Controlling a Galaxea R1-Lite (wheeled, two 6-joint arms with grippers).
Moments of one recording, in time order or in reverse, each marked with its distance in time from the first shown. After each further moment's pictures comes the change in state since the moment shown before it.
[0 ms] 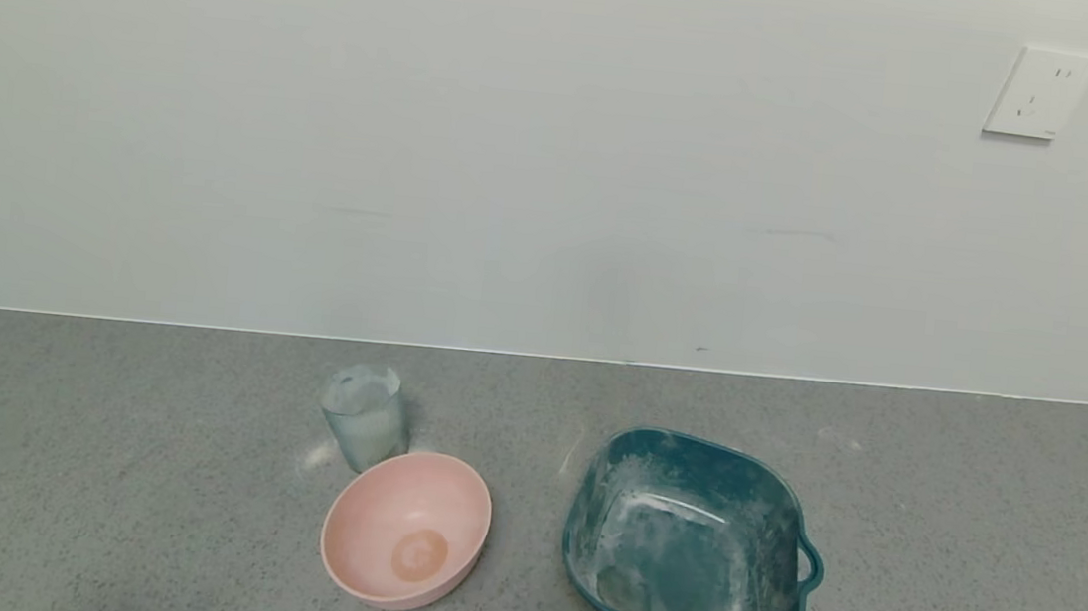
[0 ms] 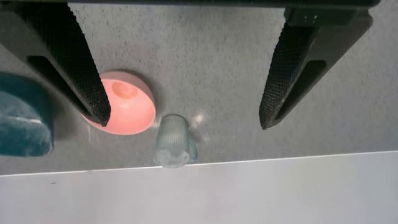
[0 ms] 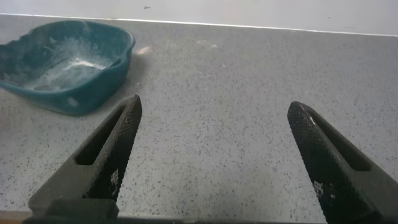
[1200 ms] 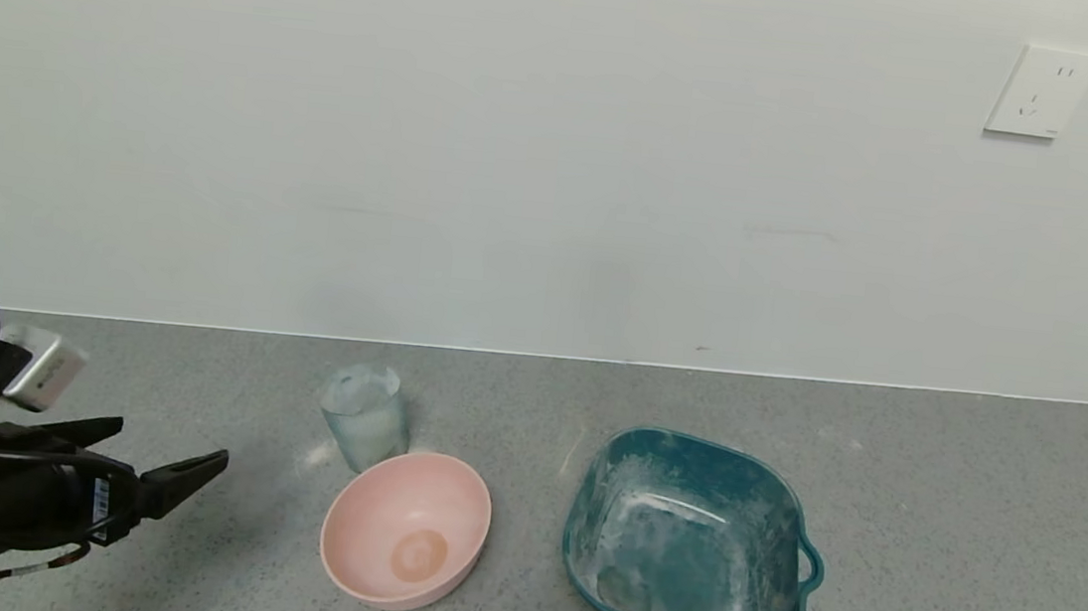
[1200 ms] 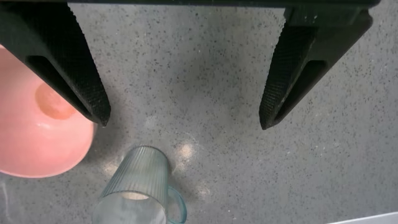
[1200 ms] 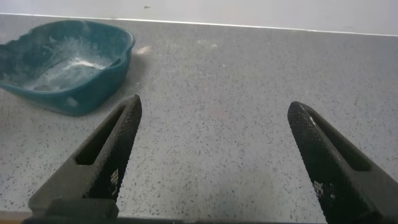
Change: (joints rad) left arm 0.234 1.016 0.035 -0.633 -0.279 0.184; right arm 0.000 0.000 0.000 0.000 0.000 0.000
